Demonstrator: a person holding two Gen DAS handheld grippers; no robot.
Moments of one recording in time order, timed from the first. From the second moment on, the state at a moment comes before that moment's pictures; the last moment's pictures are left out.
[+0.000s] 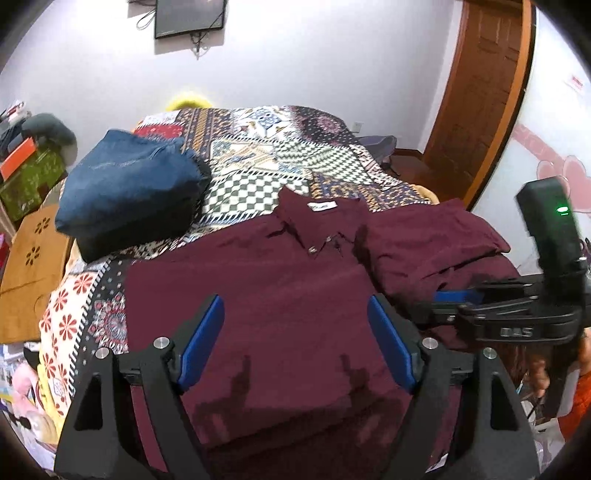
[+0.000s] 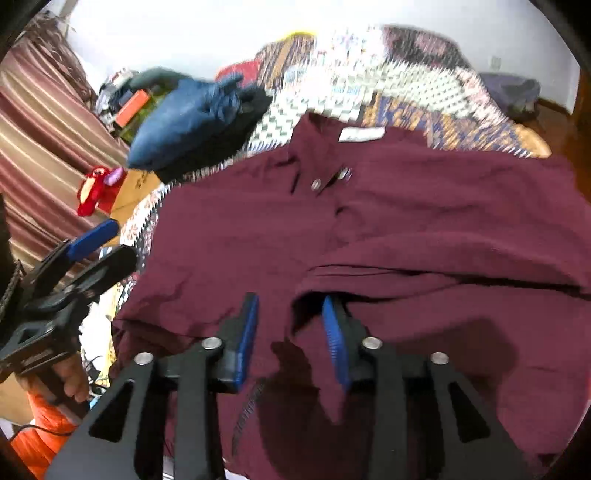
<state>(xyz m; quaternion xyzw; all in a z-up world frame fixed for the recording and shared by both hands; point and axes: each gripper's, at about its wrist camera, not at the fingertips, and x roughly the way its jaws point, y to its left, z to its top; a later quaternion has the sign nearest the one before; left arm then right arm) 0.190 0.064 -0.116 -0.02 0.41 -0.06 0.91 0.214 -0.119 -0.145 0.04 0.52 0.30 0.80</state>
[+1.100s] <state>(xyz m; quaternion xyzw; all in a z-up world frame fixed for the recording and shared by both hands) 0.317 -0.193 -0.191 0.18 0.50 -0.23 0.82 0.208 -0.324 -0.166 0.11 0.47 0.04 0.87</state>
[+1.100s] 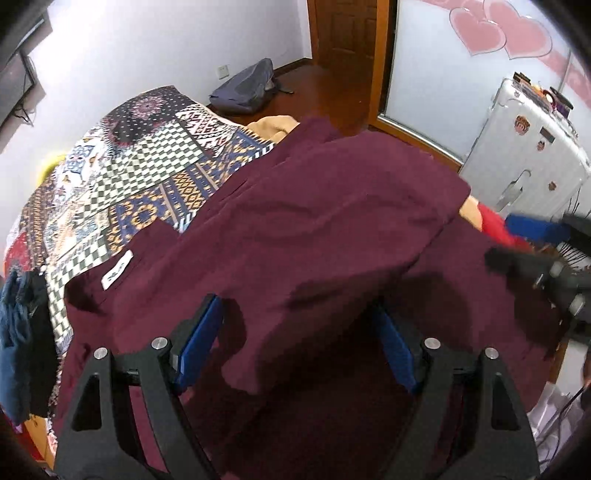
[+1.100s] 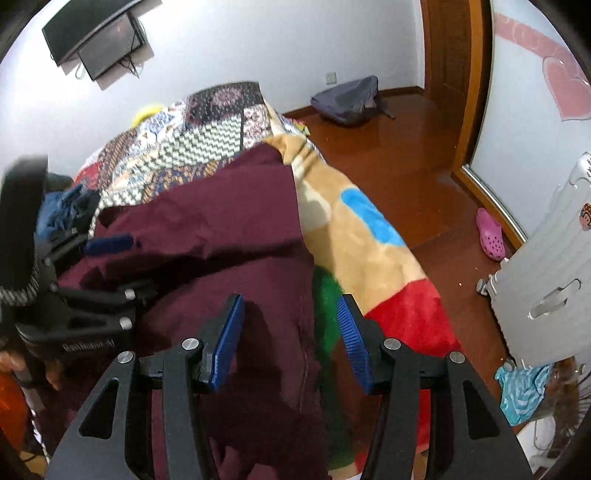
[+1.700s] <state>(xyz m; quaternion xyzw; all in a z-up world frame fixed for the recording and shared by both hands) 0.320 -0.097 -0.113 0.02 0.43 -0.23 0.87 0.217 -0.304 -0.146 0.06 0.46 0.05 0.88</state>
